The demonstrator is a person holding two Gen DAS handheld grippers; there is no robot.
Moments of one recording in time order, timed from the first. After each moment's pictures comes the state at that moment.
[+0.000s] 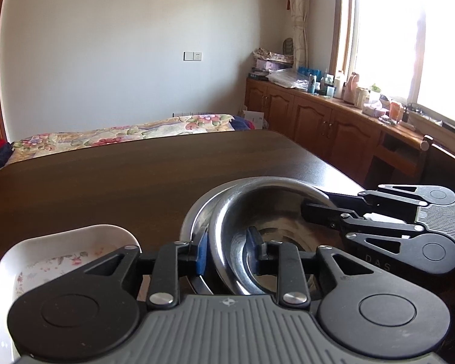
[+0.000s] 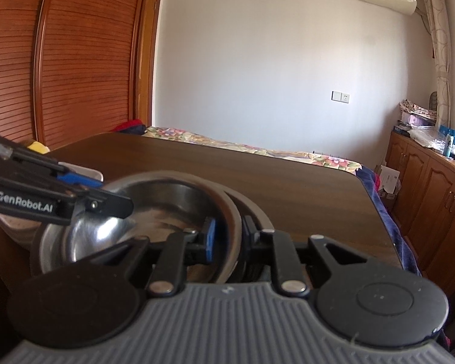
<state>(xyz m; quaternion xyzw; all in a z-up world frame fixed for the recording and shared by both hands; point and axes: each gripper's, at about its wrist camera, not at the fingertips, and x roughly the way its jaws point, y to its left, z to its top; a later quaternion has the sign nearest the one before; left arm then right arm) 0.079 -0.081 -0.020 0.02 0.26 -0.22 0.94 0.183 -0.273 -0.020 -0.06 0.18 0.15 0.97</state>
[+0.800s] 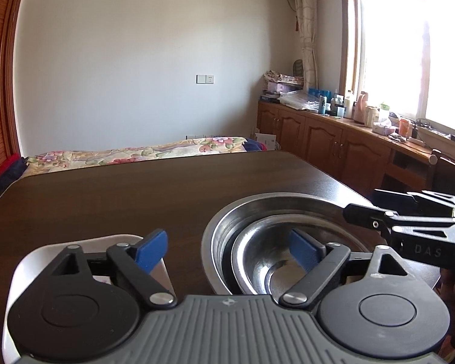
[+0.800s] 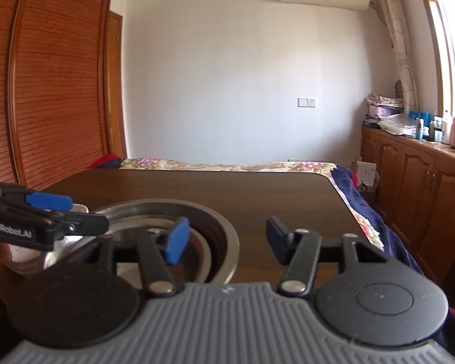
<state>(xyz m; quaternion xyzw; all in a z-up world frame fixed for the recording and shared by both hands) 0.071 -0.072 -0.022 0.02 0.22 -0.19 0.96 0.164 -0.298 -0.024 0.01 0.14 0.10 0.98</state>
